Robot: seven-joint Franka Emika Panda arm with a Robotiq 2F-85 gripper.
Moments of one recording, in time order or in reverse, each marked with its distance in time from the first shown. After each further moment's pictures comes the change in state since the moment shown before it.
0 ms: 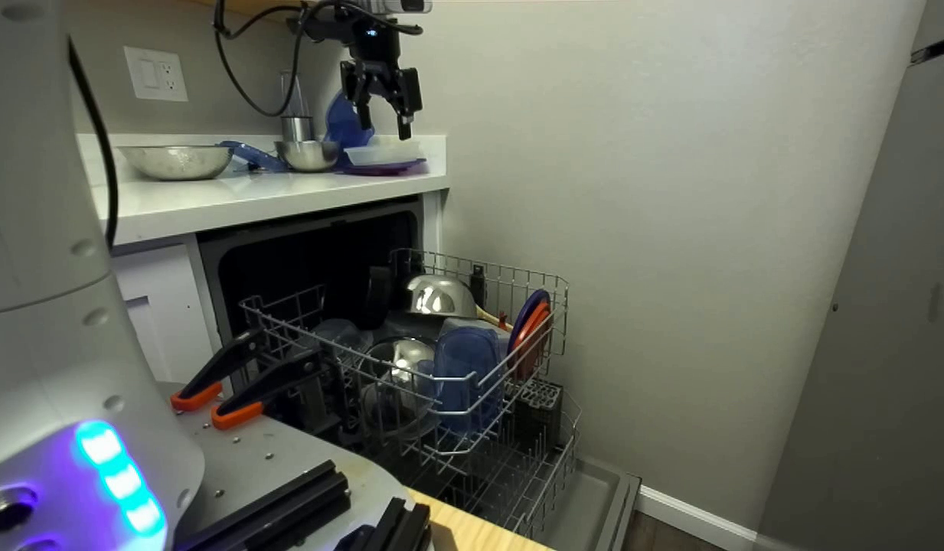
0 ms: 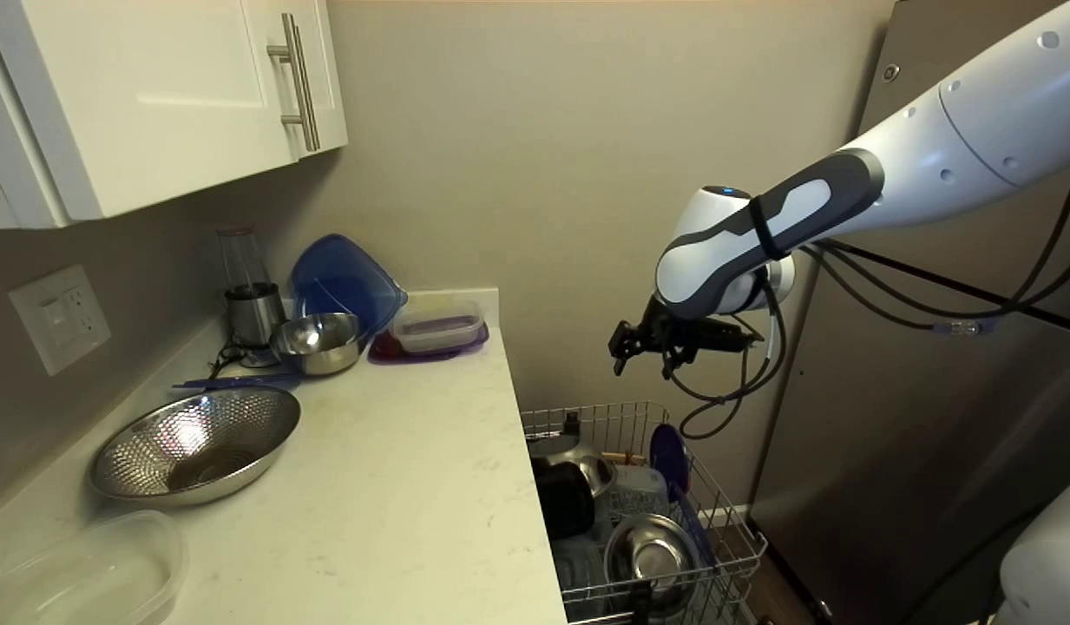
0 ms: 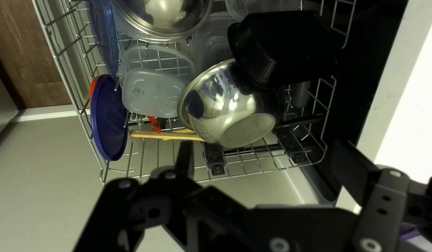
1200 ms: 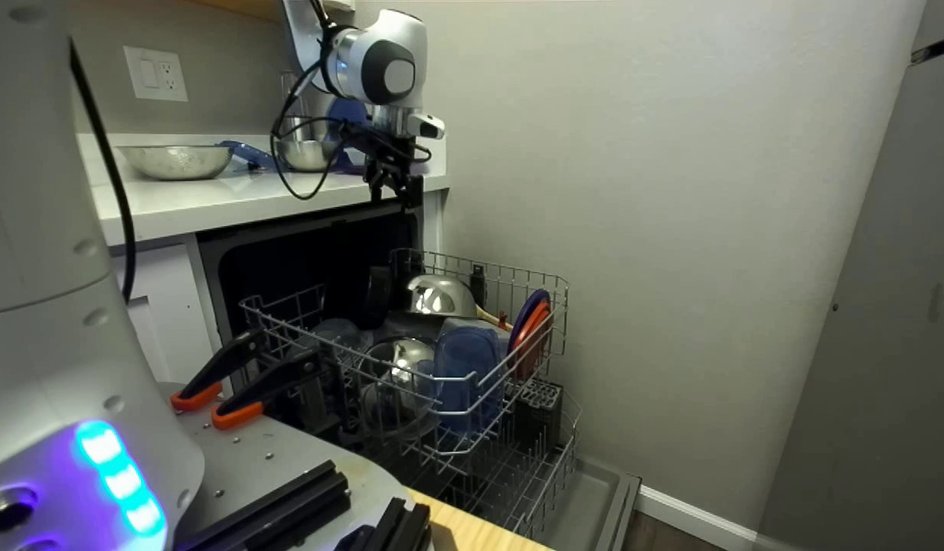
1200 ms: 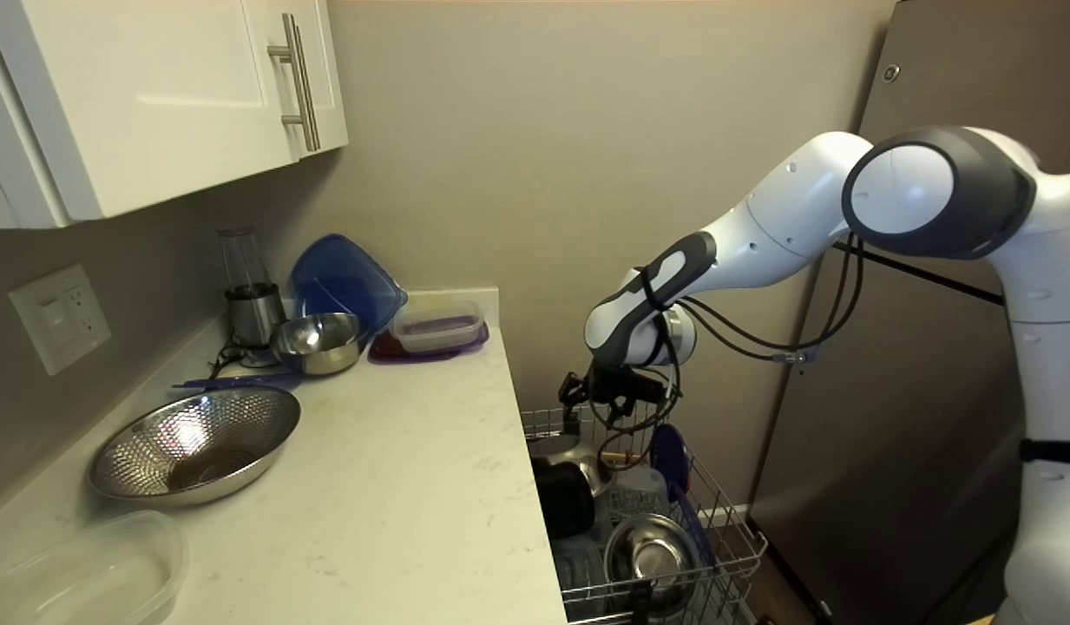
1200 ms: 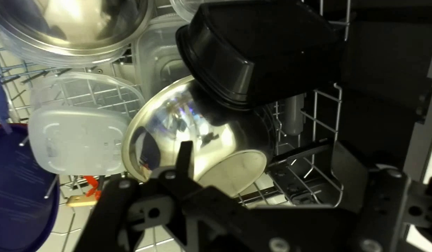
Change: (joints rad) arm 0.027 0.587 0.019 0.382 0.136 0.095 -0.038
